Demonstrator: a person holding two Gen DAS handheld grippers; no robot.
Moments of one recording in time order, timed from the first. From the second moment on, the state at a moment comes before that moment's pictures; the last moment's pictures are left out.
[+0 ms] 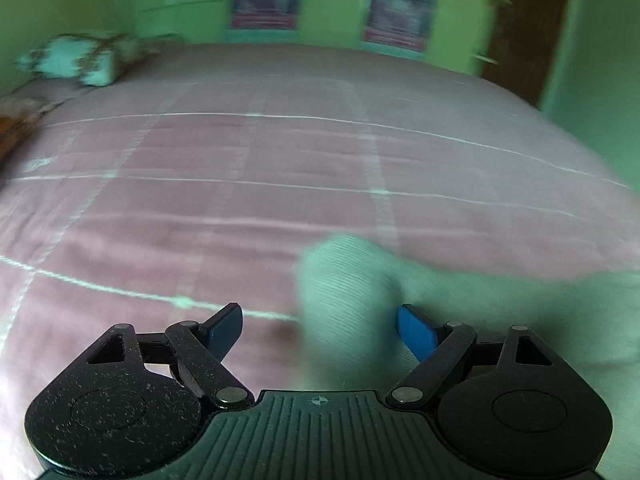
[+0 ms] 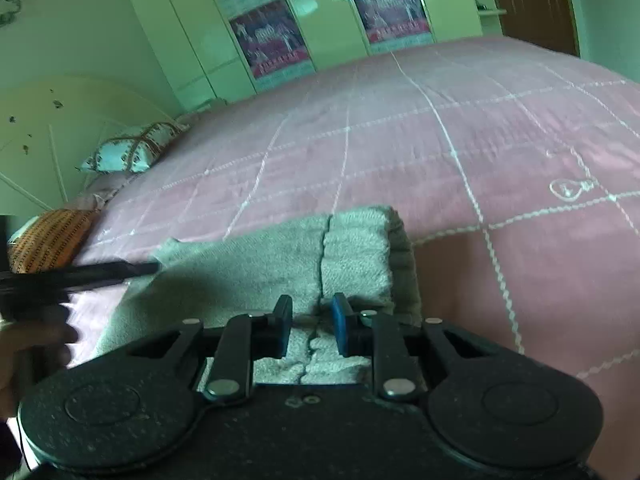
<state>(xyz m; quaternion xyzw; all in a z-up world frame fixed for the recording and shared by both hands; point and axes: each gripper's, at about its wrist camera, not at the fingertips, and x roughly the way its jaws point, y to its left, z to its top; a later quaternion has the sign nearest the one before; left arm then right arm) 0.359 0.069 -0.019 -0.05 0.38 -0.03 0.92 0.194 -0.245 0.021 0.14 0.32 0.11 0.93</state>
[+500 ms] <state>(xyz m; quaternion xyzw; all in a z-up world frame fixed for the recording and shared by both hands) 0.337 0.077 -0.011 -0.08 0.33 -0.02 0.94 0.232 -0.232 0.030 0.12 0.32 0.08 0.93</state>
